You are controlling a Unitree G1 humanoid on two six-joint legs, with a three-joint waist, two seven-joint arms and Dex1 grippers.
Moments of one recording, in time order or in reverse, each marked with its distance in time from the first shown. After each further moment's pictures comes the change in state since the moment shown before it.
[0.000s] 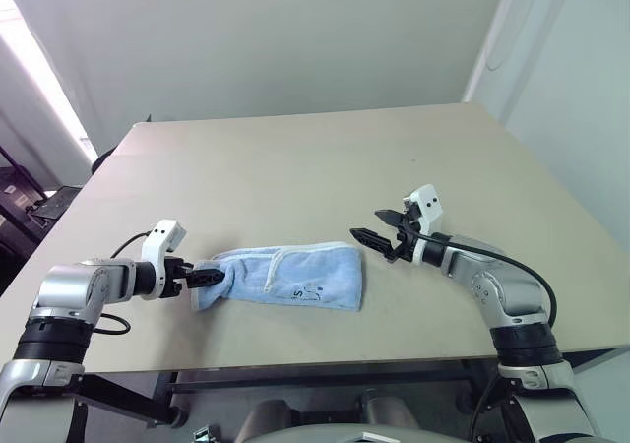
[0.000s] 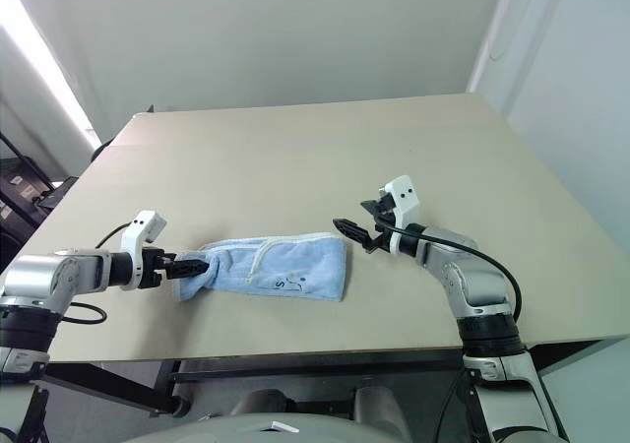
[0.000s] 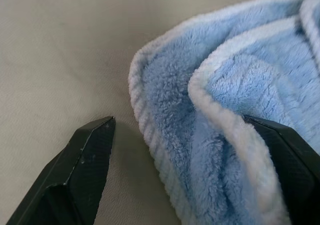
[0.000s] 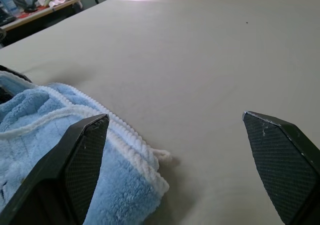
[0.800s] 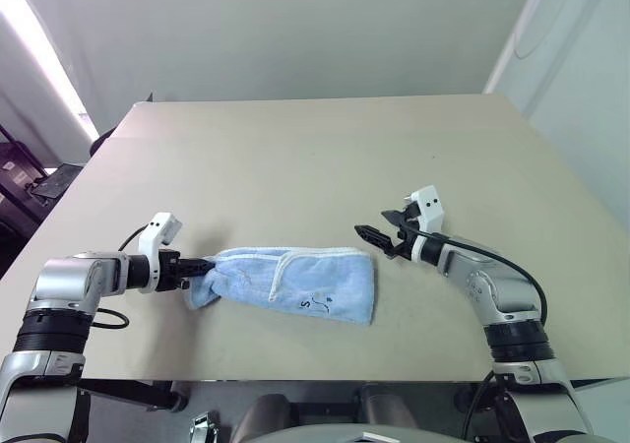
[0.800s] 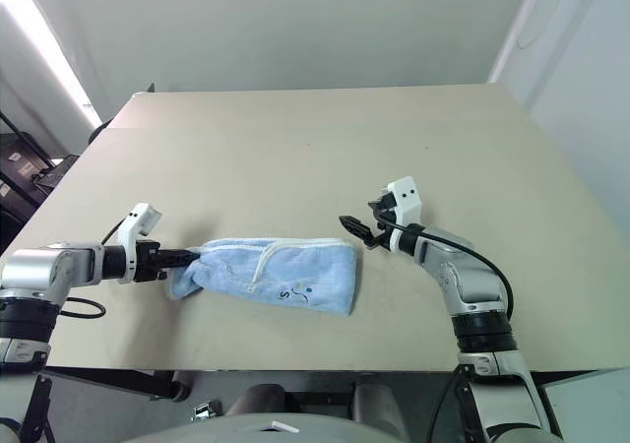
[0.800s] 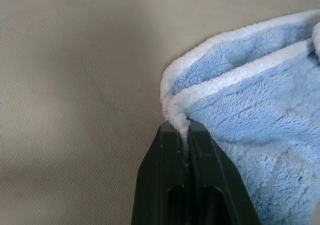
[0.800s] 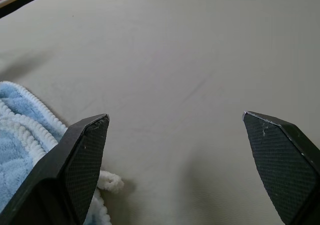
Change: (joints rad) left arm -0.001 -0.009 0.103 0.023 0.013 -0.027 -0.153; right arm -0.020 0.025 -0.012 0.078 -0.033 -0.028 -0.064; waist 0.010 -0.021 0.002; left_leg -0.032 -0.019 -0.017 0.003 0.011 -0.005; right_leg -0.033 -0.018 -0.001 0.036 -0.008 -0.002
